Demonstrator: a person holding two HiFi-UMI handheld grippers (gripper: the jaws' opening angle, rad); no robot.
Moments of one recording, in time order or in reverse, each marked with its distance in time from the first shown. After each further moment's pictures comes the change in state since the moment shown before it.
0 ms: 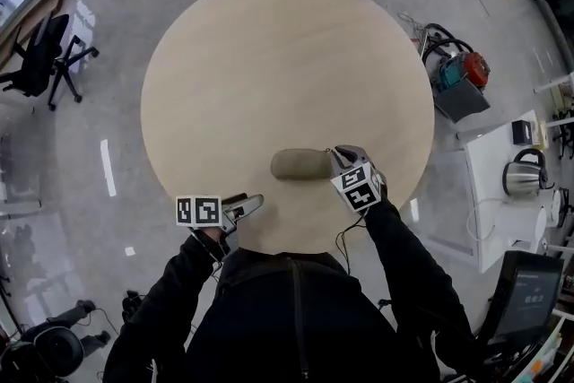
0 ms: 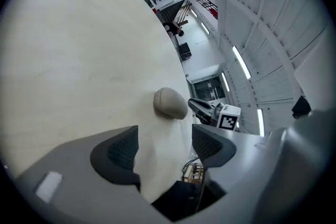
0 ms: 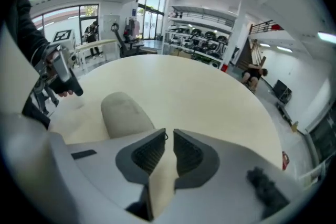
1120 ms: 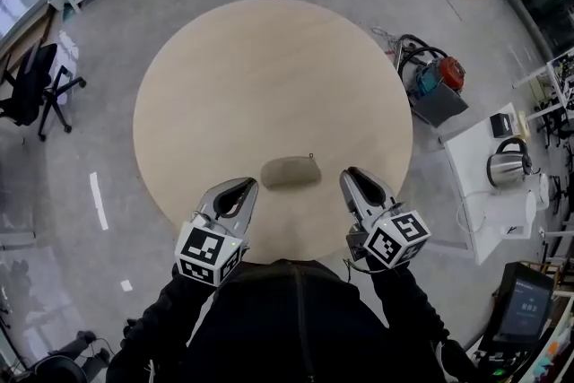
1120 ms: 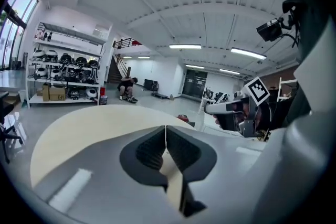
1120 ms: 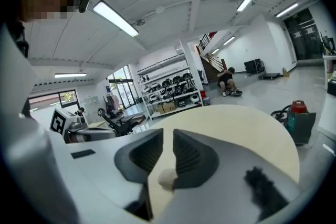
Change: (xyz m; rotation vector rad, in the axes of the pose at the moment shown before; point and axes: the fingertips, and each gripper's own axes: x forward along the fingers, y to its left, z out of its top) left arm -0.069 -0.190 0.074 0.995 -0.404 0.156; right arm -0.208 0.008 0.102 0.598 -0.610 -0.016
